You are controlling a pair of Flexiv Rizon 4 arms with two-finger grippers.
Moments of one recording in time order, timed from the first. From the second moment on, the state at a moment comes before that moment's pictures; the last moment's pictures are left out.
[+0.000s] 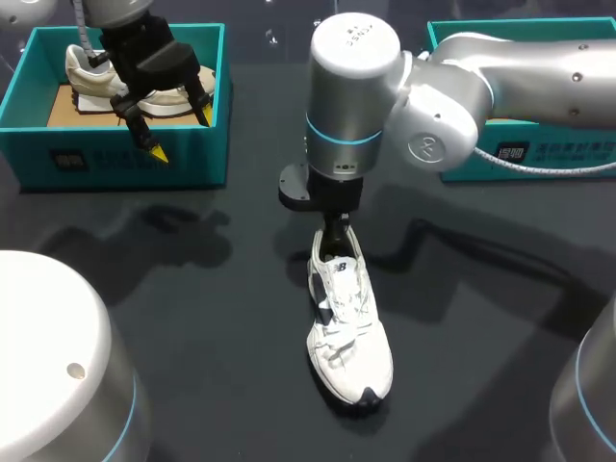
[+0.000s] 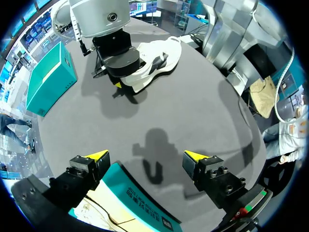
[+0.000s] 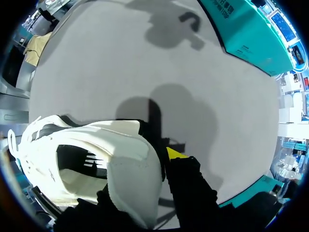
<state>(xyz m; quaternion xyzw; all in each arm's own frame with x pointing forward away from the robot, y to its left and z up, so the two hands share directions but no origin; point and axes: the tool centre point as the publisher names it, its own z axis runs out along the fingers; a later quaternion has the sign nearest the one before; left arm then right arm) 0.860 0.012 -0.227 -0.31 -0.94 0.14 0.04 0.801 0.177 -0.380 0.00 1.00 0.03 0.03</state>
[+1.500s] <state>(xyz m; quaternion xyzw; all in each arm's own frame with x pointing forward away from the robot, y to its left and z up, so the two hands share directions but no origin) 0.860 0.012 -0.227 -0.31 -0.94 0.14 0.04 0.803 0.114 -0.167 0.05 0.99 -0.09 0.11</state>
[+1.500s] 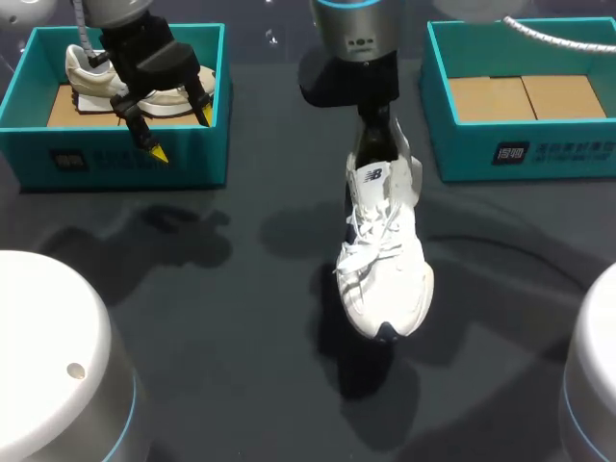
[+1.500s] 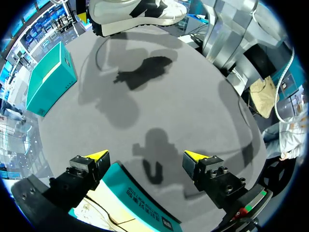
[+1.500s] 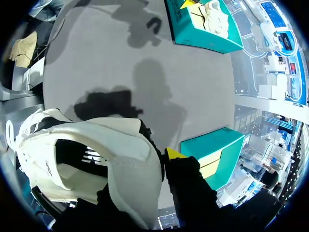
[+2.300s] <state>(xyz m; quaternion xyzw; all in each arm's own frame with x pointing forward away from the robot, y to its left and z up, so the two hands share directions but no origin) 0.860 0.012 -0.227 -0.31 -0.94 0.14 0.04 0.880 -0.003 -0.075 0.05 0.98 -0.16 0.11</state>
